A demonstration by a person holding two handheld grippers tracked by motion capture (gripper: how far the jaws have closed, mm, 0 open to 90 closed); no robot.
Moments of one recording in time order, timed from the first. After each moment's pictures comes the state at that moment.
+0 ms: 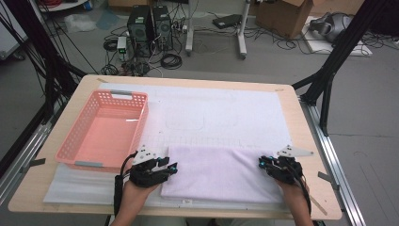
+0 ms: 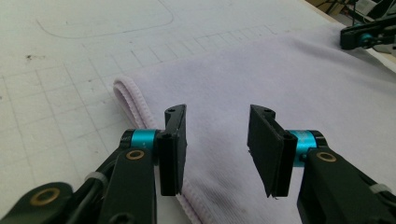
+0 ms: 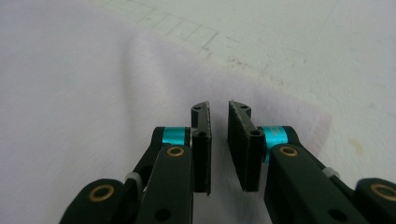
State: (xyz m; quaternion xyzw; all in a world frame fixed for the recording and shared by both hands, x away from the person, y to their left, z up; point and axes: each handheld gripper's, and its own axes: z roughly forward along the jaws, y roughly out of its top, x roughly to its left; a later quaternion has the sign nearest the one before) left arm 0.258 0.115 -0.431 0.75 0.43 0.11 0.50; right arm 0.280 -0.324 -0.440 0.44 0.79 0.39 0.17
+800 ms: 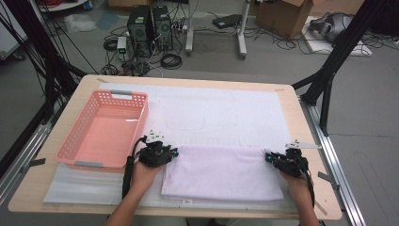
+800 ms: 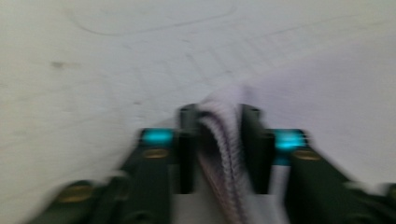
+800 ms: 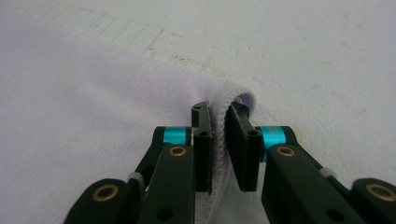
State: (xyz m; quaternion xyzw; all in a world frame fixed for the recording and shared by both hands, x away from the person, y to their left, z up) left arm 0.318 0.103 -0.451 0.75 0.47 0.11 0.45; right arm 0.300 -0.356 -0.447 0.50 0.76 0.40 0.15
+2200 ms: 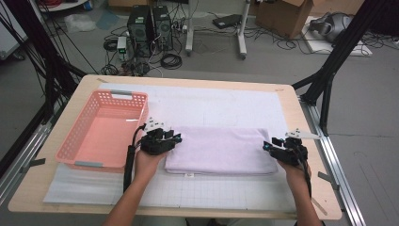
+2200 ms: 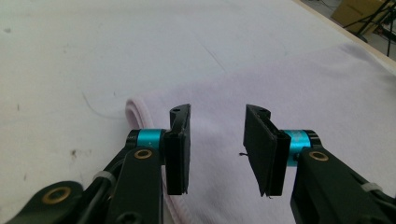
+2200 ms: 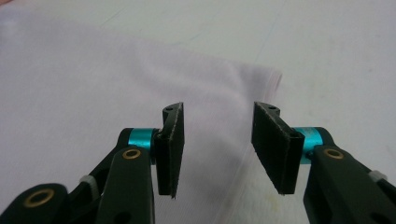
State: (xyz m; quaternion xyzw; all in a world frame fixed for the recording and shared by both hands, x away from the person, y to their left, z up) left arm 0.335 0.101 -0.427 0.73 0.46 0.15 0.48; right arm 0.314 -0.347 -0.424 0.49 0.74 0.41 0.20
